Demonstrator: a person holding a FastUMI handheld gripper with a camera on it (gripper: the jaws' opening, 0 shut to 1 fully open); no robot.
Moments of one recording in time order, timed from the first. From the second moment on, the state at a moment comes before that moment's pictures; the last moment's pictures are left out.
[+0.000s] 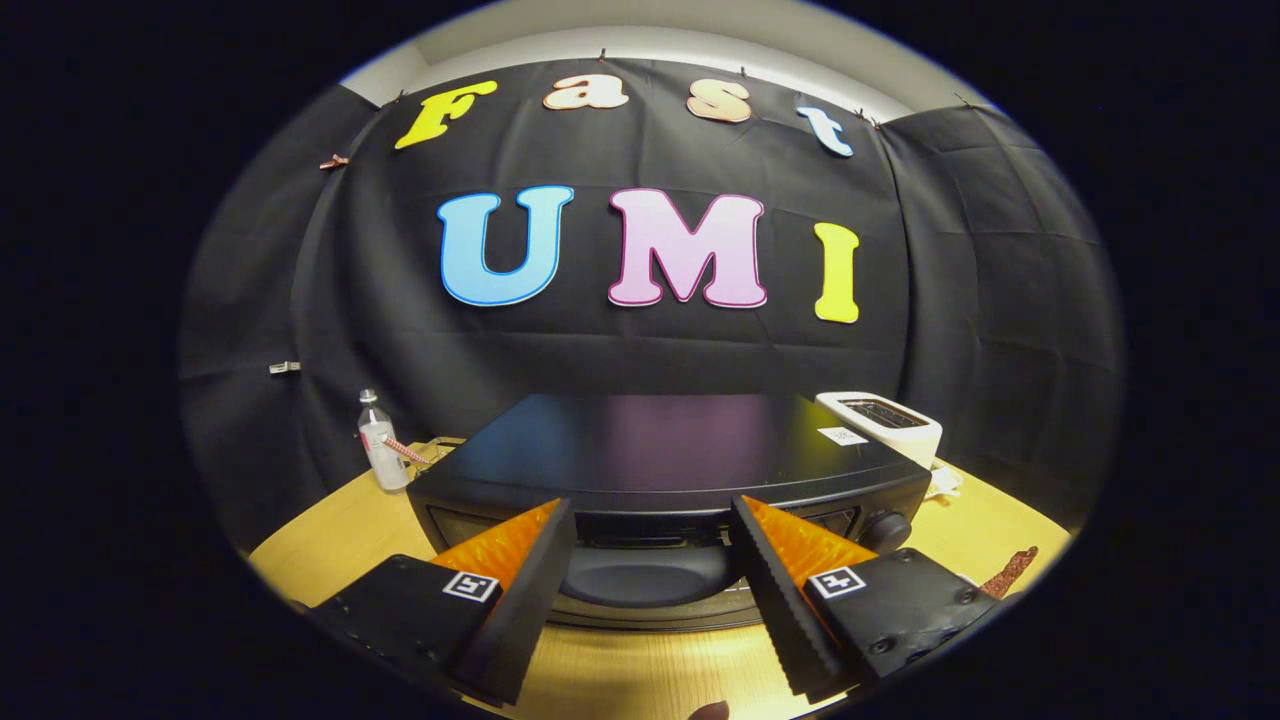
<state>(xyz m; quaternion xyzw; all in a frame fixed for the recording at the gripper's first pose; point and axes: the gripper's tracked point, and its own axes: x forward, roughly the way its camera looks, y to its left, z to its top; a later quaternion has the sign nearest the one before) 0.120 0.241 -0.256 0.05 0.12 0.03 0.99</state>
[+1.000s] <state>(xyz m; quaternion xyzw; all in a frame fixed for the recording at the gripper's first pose) -0.006 0.239 -0.327 0.02 0.23 0.06 0.97</state>
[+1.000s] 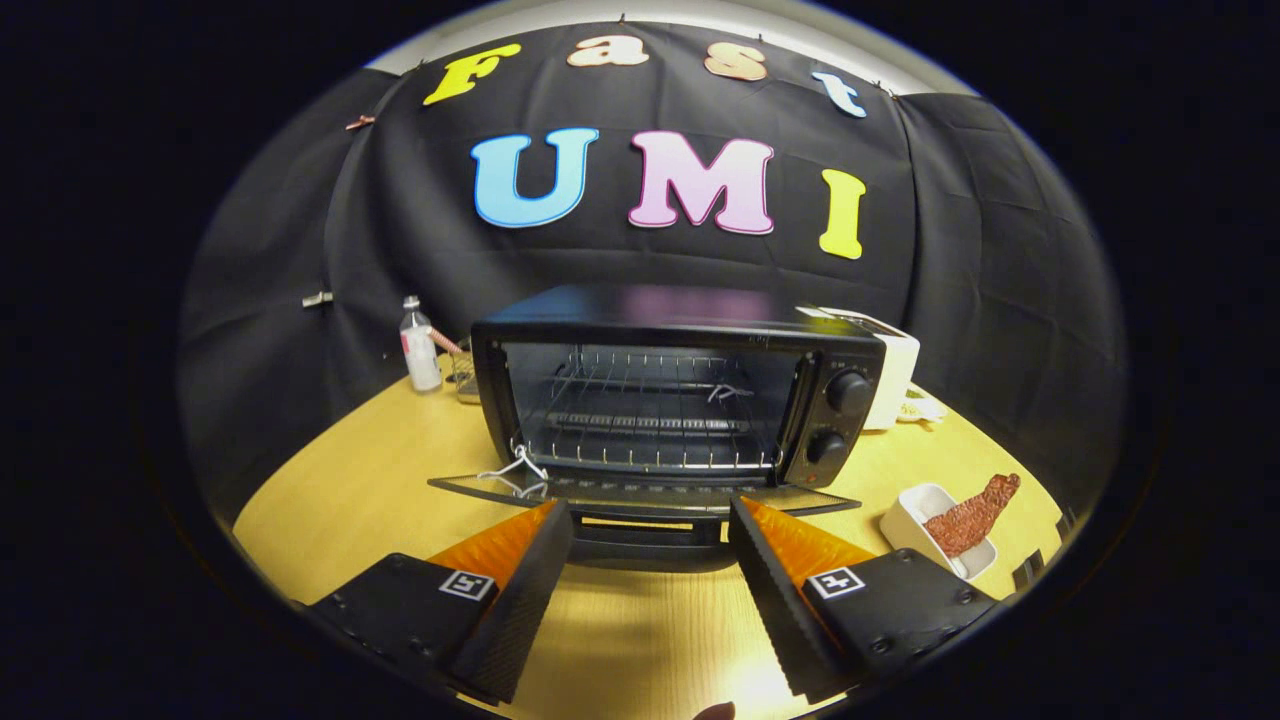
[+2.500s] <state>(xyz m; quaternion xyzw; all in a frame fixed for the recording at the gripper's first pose) -0.009 -0.052 -0.277 0.05 0.39 0.18 0.90</state>
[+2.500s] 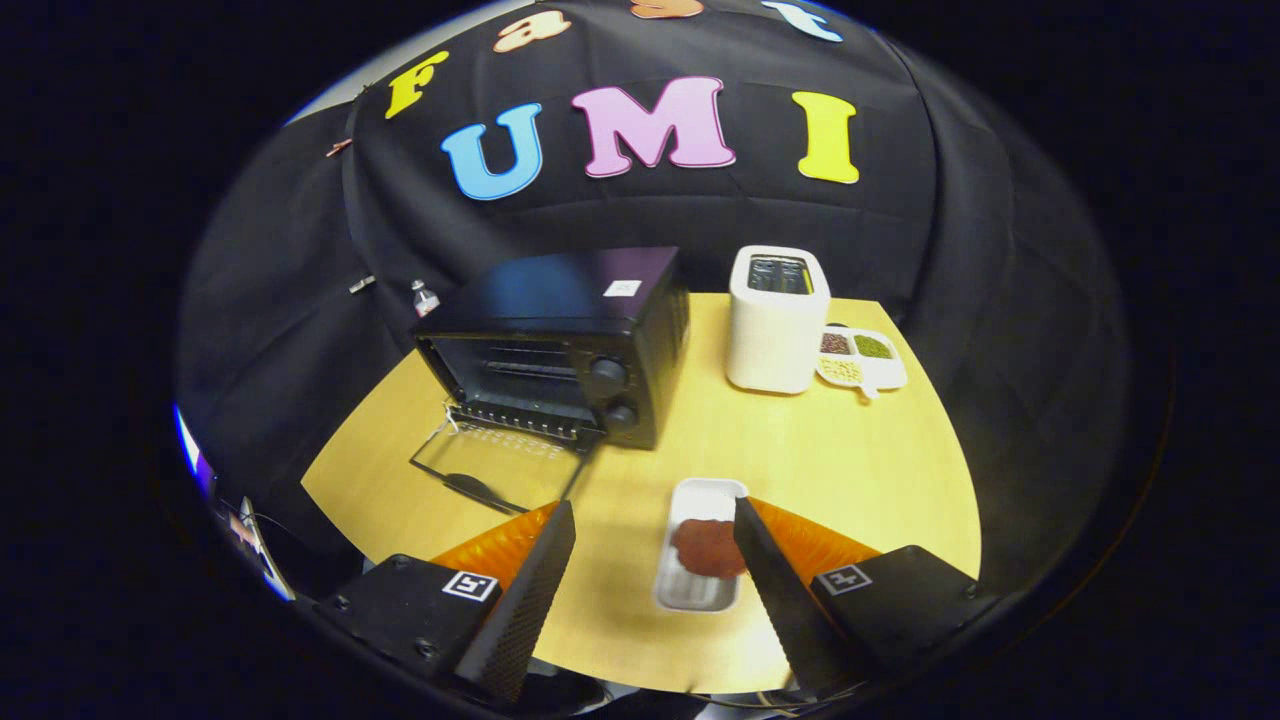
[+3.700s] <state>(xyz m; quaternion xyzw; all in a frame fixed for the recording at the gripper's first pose) 0.016 -0.073 -0.304 0.23 0.43 0.21 0.85</state>
